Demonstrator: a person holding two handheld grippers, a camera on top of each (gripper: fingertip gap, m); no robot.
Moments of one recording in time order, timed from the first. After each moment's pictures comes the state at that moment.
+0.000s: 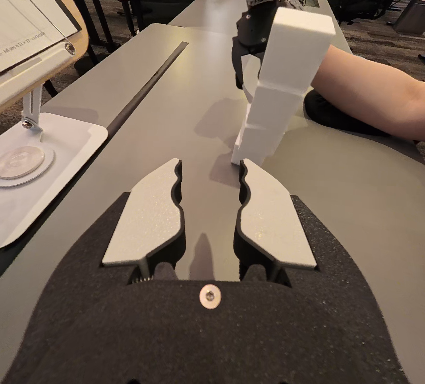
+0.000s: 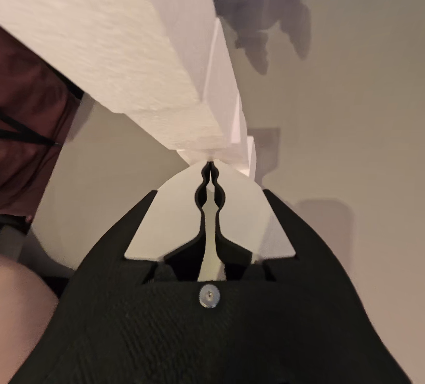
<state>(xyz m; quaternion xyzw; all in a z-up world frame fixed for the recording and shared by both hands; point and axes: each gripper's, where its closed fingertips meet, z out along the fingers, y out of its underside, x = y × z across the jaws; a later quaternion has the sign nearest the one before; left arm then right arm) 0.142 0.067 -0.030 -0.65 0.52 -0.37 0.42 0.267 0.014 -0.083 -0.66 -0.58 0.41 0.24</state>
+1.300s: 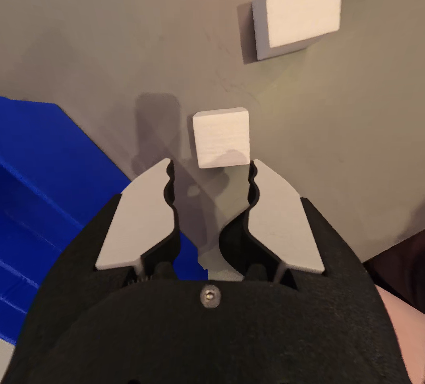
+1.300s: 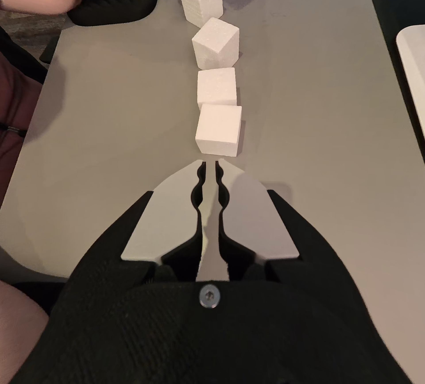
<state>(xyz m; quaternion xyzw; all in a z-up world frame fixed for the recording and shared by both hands) -0.059 0.002 -0.088 -0.90 0.43 -0.01 0.10 0.266 0.017 -0.063 -0.67 -0.61 0.33 0.27</state>
